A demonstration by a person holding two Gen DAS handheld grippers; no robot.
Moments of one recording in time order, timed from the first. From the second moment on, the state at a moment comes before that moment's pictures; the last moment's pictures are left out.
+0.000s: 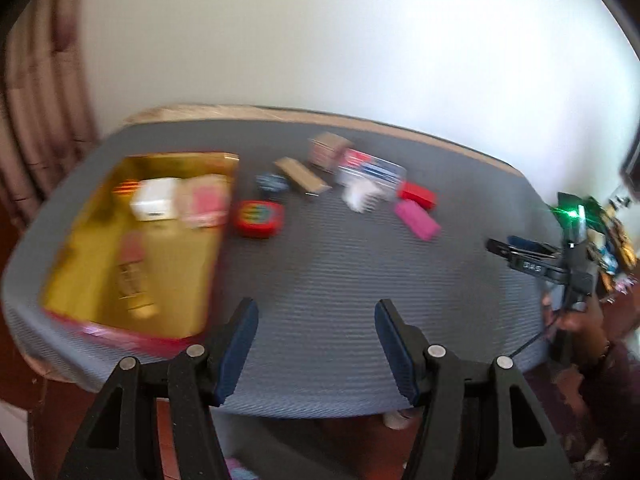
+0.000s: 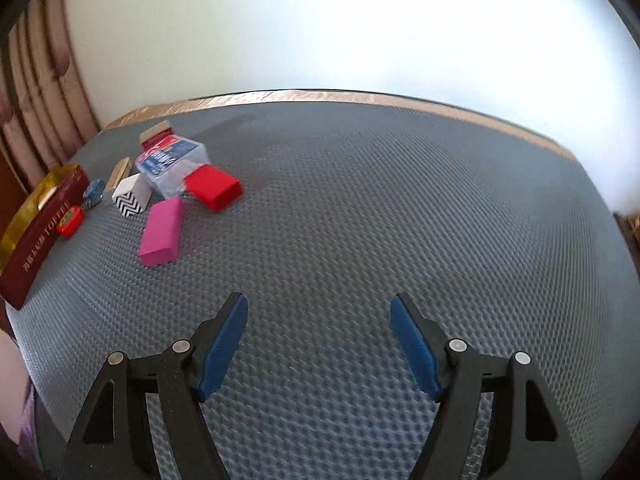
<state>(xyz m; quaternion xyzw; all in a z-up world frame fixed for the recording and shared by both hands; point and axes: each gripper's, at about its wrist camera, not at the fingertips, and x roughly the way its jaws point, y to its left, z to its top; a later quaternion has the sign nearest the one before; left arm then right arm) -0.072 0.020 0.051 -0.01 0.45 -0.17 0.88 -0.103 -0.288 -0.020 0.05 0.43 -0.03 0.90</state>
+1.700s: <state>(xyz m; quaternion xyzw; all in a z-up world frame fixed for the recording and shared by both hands) 0.056 -0.065 -0.010 -0.07 0.54 -0.18 0.82 -0.102 -0.310 -0.019 0.18 0.40 0.03 0.90</state>
